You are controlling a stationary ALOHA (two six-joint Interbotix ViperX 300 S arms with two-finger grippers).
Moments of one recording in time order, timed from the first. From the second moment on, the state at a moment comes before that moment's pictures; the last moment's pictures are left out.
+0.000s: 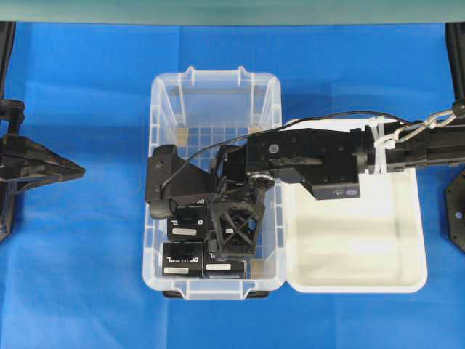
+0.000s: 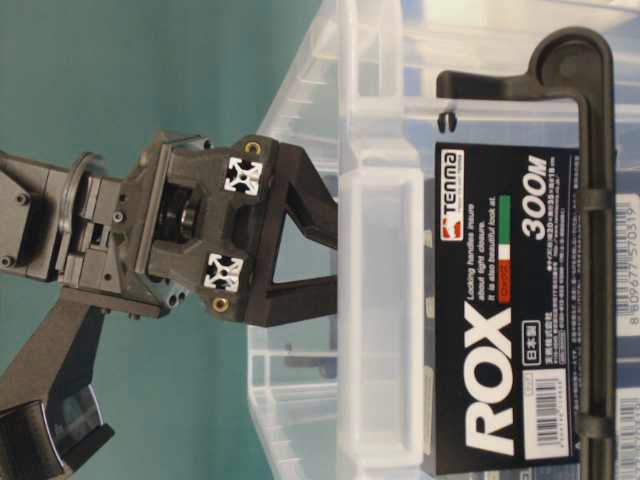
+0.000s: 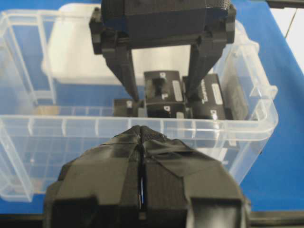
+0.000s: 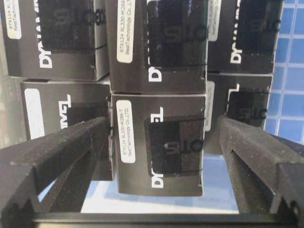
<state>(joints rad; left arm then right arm) -0.01 -1.04 1.10 0.01 0.12 -0.05 0.01 0.31 0.00 0.17 1.00 -0.08</state>
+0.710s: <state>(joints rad) -0.01 -1.04 1.10 0.01 0.12 -0.05 -0.02 0.30 0.02 0.17 1.00 -0.11</state>
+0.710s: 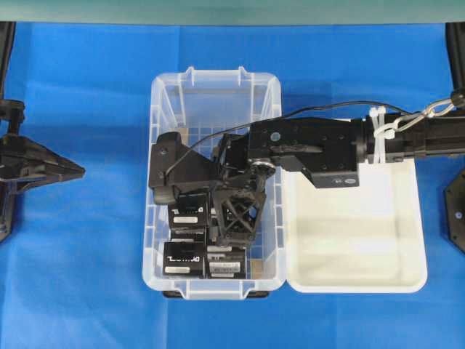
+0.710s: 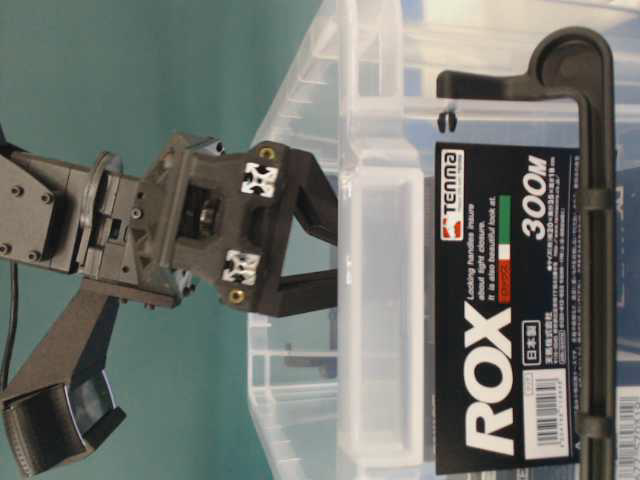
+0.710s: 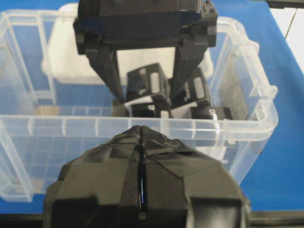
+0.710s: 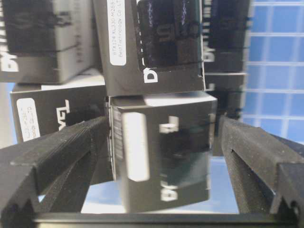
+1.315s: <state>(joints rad) -0.01 -1.04 1.10 0.01 0.12 -0.05 0.01 0.31 0.02 0.17 1.02 -0.13</state>
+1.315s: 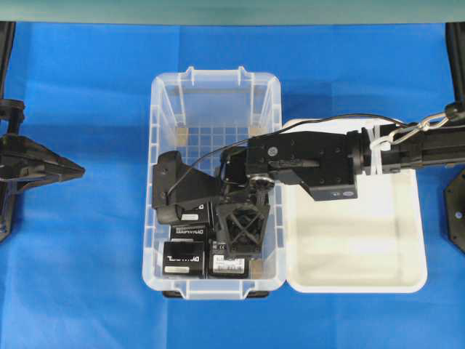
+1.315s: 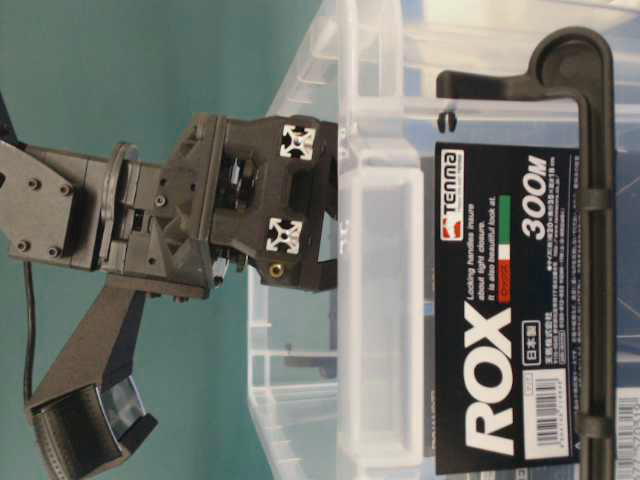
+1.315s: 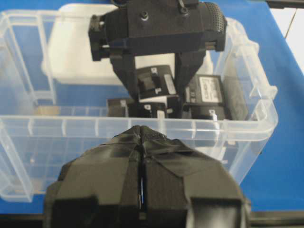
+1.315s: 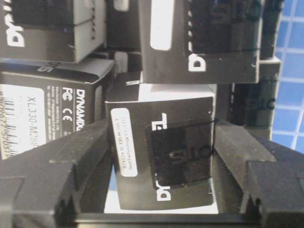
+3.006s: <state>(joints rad) -0.01 -1.04 1.10 0.01 0.12 -0.06 -0.26 -0.24 0.23 0.03 1.37 -0.15</state>
